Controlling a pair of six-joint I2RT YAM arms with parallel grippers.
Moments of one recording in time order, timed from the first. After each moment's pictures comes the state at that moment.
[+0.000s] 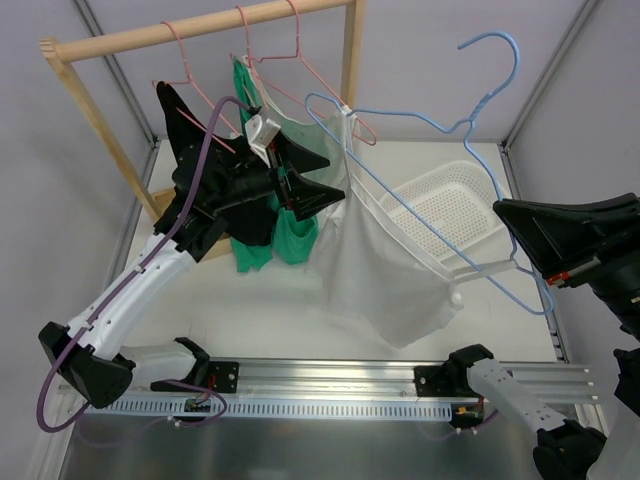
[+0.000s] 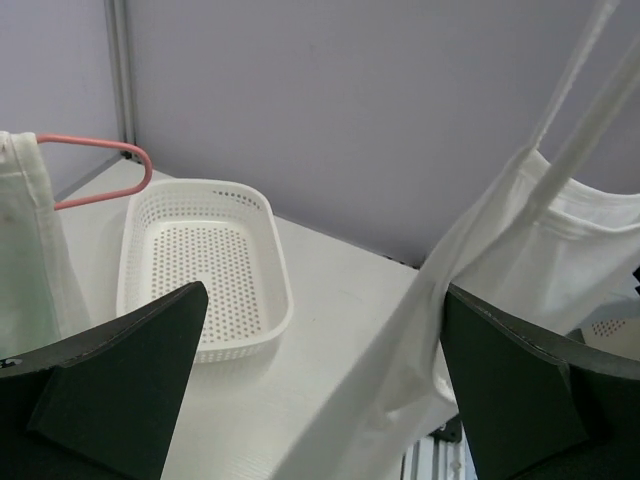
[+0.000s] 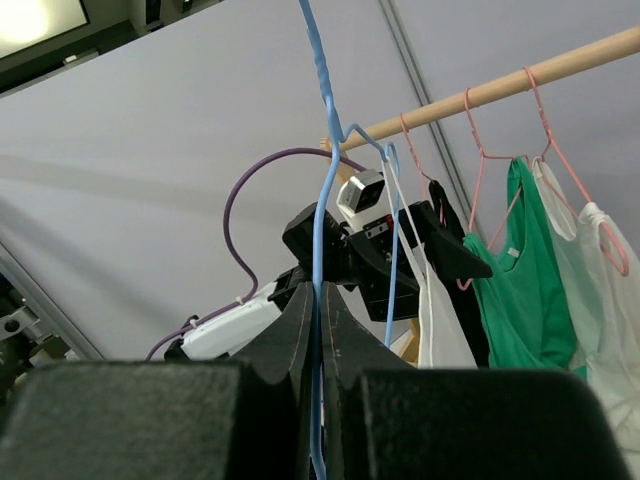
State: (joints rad) left arm -0.59 1.19 1.29 0.10 0.68 -0.38; right arm 0.34 0.78 1.84 -0.59 -0.46 0.74
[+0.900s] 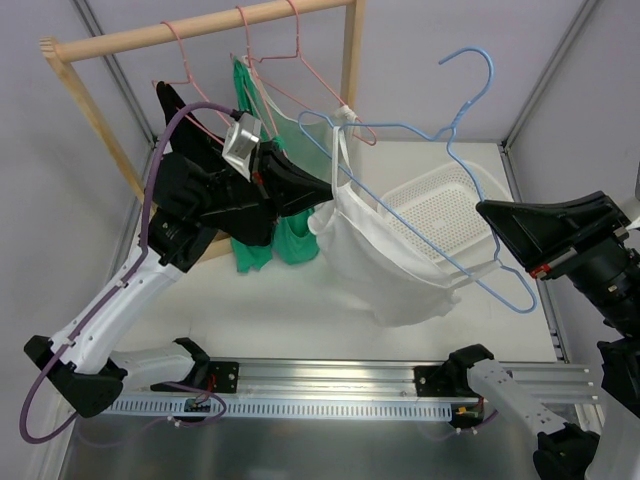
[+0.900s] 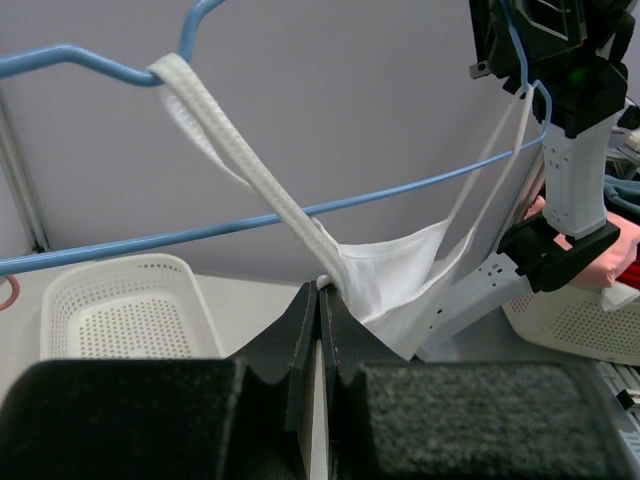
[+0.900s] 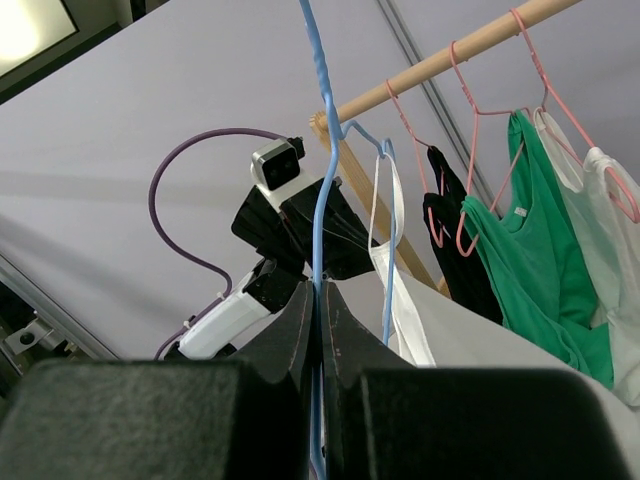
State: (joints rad) left arm -0.66 1.14 1.34 0.22 0.81 -0.47; right arm 0.34 0.75 1.73 -0.59 -0.45 0.82
